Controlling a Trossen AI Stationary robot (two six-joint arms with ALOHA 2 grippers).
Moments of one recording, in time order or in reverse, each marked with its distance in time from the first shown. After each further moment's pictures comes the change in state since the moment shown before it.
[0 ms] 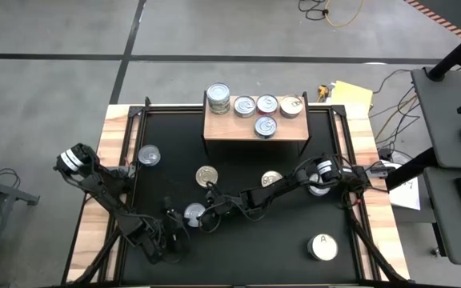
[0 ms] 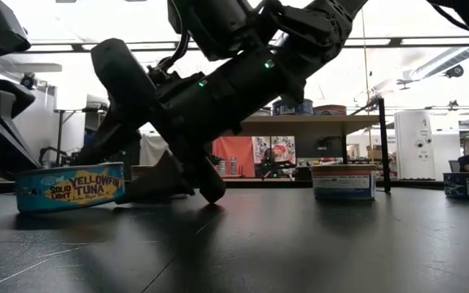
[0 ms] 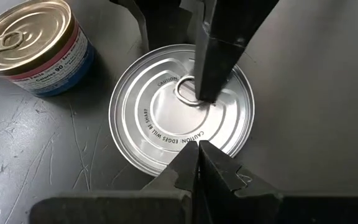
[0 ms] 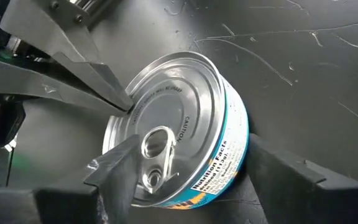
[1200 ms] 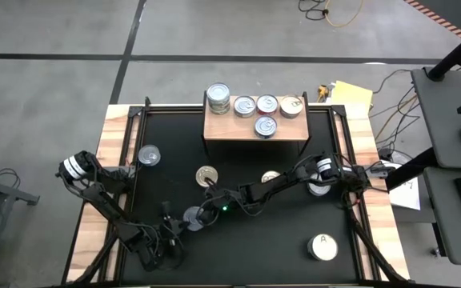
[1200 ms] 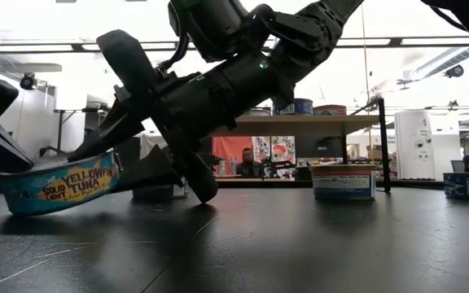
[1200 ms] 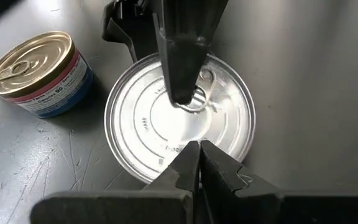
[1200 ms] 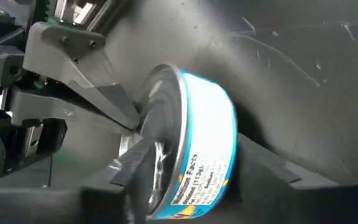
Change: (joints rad) left arm -0.063 0.087 -0.002 0.055 -0.173 -0.010; right arm -0.021 -0.004 0.010 0.019 -0.161 0.066
